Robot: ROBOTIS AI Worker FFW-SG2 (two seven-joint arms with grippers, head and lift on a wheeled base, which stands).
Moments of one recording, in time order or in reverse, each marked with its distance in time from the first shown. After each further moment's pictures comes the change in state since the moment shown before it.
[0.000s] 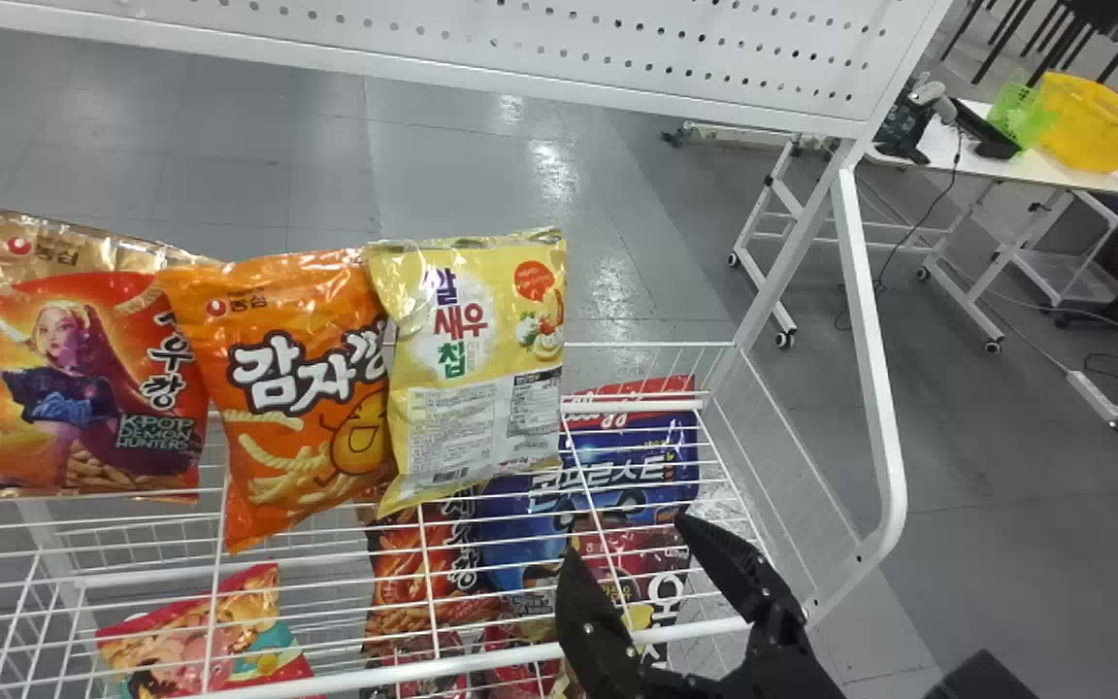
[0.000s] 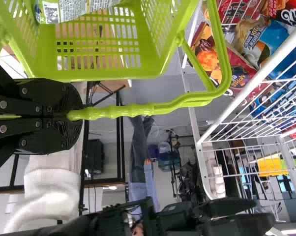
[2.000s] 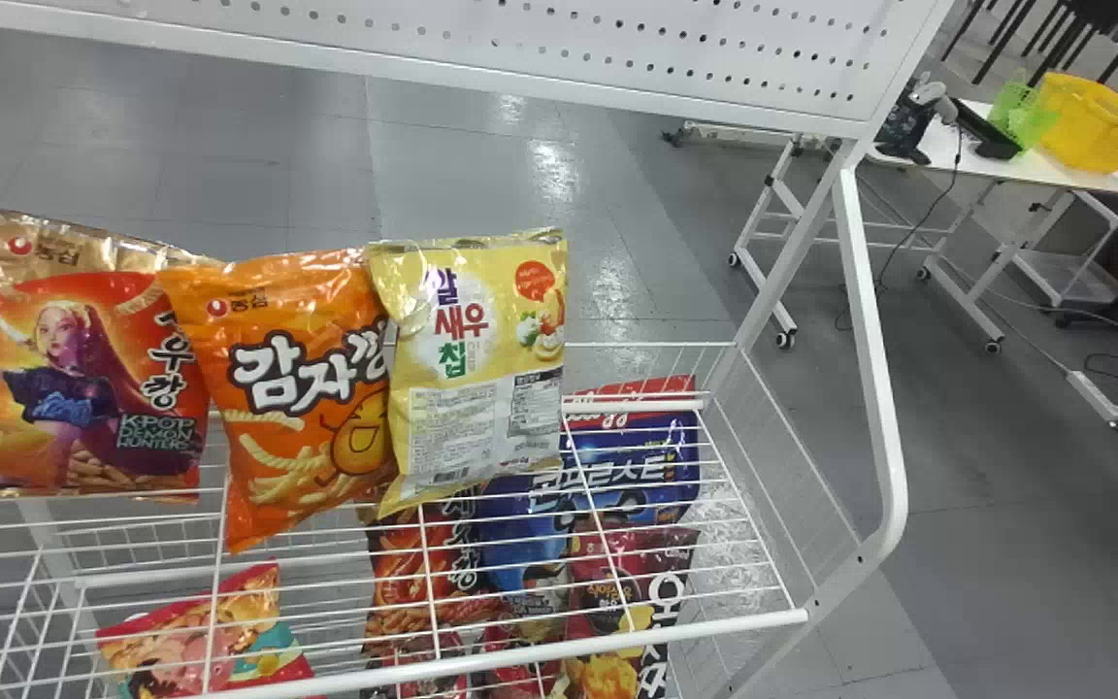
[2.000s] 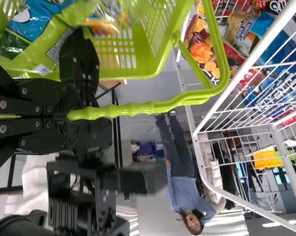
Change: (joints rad) left arm 0.031 0.000 0.026 -0.067 0.020 0.000 -0.022; right arm -0.309 -0.147 0.385 -0.097 0.000 1.645 -0.093
